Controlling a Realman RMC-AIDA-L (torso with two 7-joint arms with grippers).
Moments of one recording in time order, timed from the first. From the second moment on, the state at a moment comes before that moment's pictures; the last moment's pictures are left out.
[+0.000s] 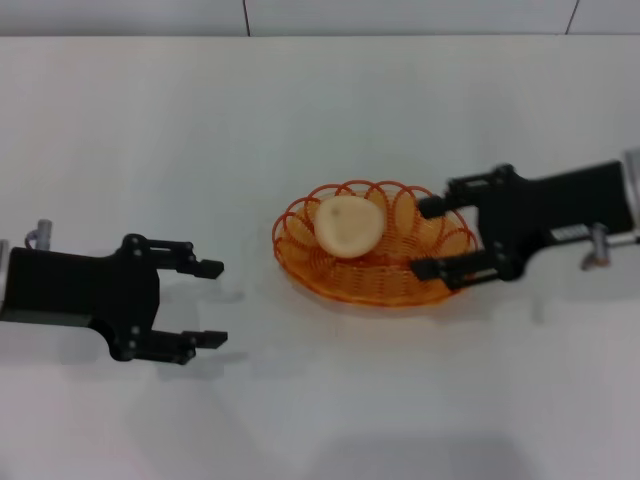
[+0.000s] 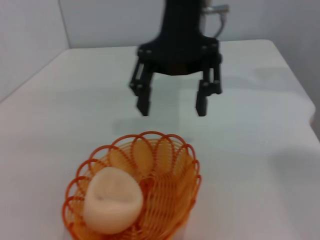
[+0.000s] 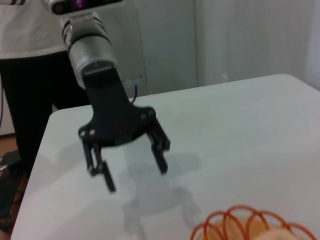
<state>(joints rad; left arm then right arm) -0.45 -2.06 0.75 0.91 2.20 1.80 -1.10 0.50 2.01 -1.27 -1.08 -1.84 -1.47 1.64</state>
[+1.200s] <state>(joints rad) -0.52 -1.95 0.71 0.77 2.10 1.84 -1.16 0.48 1.97 -1.05 -0.84 -1.84 -1.60 1.42</state>
